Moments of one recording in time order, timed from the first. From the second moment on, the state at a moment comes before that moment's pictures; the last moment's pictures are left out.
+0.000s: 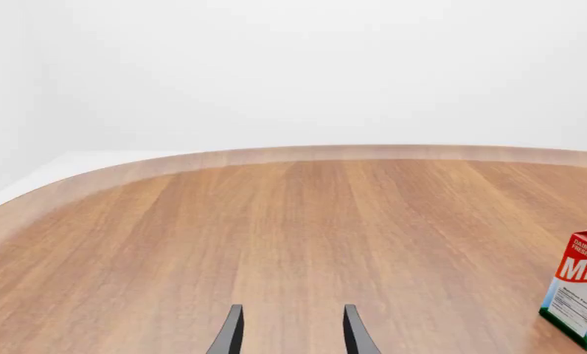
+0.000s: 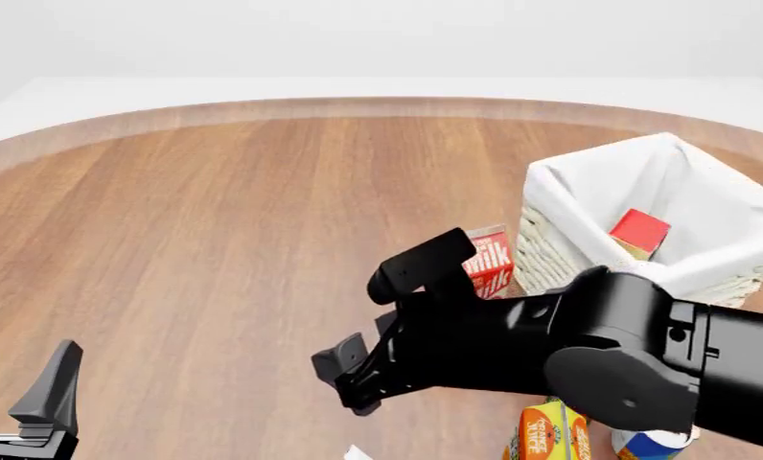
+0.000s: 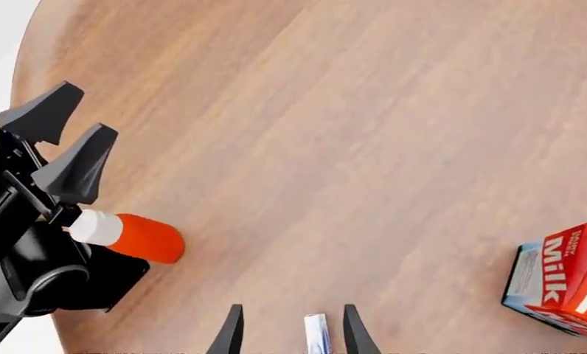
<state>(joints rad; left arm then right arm) 0.00 0.01 0.00 0.00 0.00 1.02 1.31 -0.92 0.38 0.35</state>
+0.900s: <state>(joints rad) 0.00 0.01 0.00 0.00 0.00 1.02 1.42 -0.90 0.42 0.35</state>
